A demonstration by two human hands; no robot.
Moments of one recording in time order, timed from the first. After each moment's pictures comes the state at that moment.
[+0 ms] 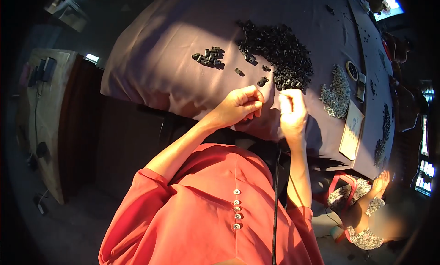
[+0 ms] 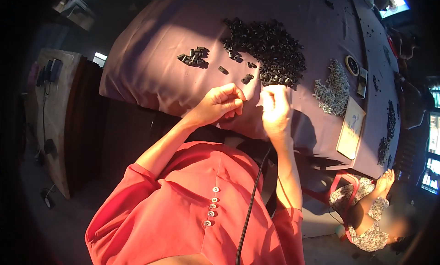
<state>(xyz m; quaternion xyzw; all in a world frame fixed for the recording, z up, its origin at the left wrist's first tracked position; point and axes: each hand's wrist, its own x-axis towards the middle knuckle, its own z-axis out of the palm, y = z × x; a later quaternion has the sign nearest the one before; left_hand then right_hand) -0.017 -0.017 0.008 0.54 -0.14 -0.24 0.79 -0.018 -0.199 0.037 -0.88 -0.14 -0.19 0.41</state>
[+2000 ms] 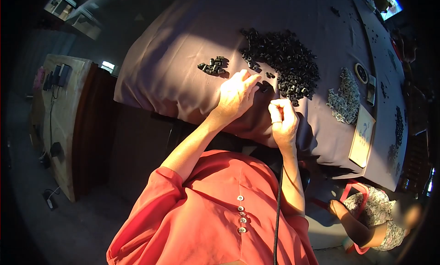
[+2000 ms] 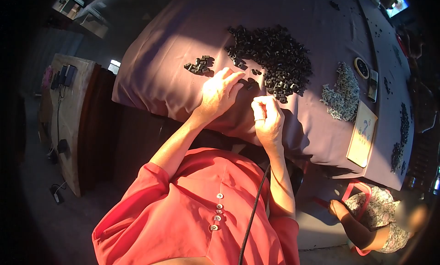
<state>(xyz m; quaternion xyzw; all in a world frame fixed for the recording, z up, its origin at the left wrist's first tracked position) 0.017 -0.025 0.003 0.89 -0.16 0.25 0.35 -0.026 -0.185 0.010 -0.84 -0.13 -0.15 0.50</state>
